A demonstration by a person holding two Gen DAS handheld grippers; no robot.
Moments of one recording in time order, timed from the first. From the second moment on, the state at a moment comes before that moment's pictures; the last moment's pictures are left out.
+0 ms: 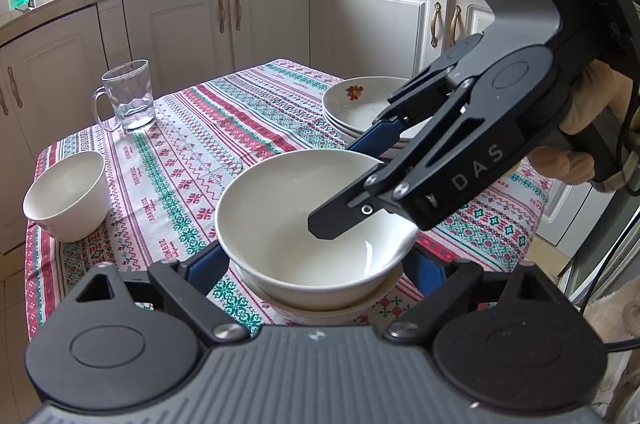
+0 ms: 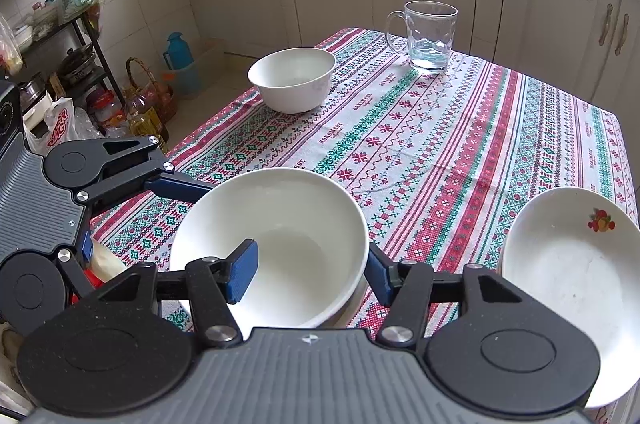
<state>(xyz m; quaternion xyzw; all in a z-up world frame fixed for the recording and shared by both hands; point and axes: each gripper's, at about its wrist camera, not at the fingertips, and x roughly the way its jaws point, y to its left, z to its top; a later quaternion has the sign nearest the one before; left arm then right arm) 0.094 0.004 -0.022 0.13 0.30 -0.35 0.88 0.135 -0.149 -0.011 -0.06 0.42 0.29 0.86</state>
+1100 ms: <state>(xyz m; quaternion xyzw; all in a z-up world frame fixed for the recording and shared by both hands) 0.083 0.034 -0.026 0.11 0.30 -0.33 0.89 0.118 -0.149 -0.028 -0.07 0.39 0.27 0.88</state>
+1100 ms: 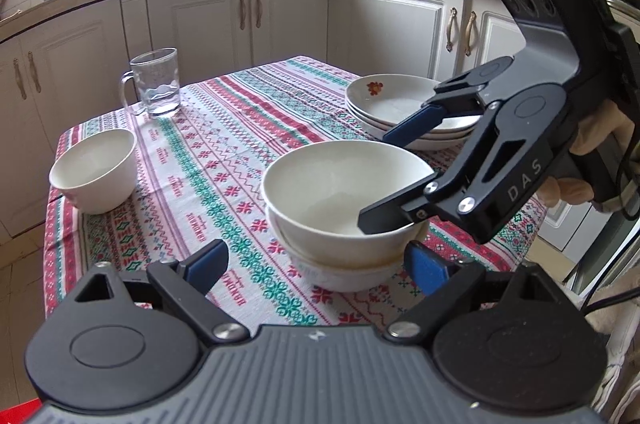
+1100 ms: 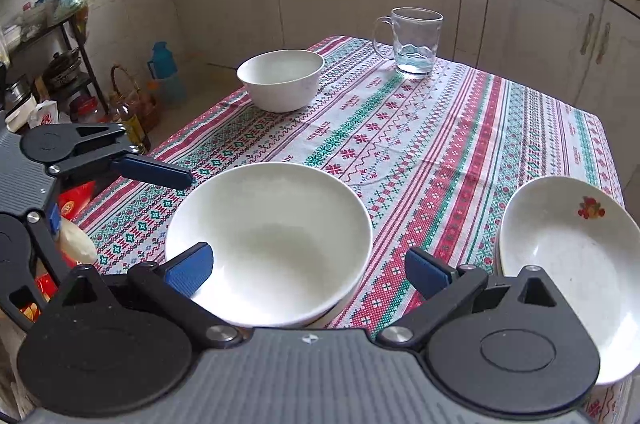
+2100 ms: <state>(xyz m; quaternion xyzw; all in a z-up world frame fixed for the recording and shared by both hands) 0.199 0.127 -0.034 0.07 0.25 -0.16 0.95 0.239 -0.051 0.063 -0.21 0.36 0.39 0.82</state>
